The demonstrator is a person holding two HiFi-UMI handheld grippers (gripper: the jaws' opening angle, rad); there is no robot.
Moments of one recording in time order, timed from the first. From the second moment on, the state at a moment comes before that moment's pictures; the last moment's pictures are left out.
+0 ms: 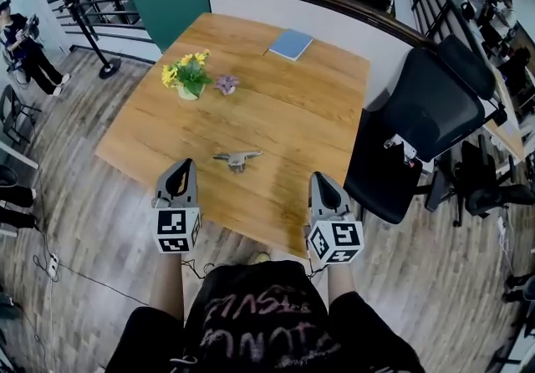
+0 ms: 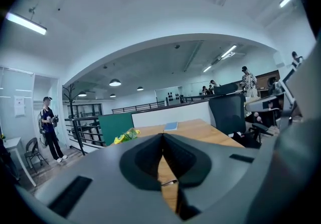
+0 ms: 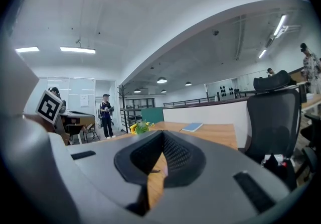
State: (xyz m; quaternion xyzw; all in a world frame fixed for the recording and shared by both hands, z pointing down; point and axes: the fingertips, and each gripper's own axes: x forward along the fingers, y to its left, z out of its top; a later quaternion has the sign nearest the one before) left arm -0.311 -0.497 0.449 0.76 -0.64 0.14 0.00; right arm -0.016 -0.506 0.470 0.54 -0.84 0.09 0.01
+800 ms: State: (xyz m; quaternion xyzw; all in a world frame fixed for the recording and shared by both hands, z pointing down) left arm -0.340 -0.463 0.404 0.74 -0.67 0.09 -0.03; right arm -0.012 -0.504 0.453 0.54 -0.84 0.07 0.01
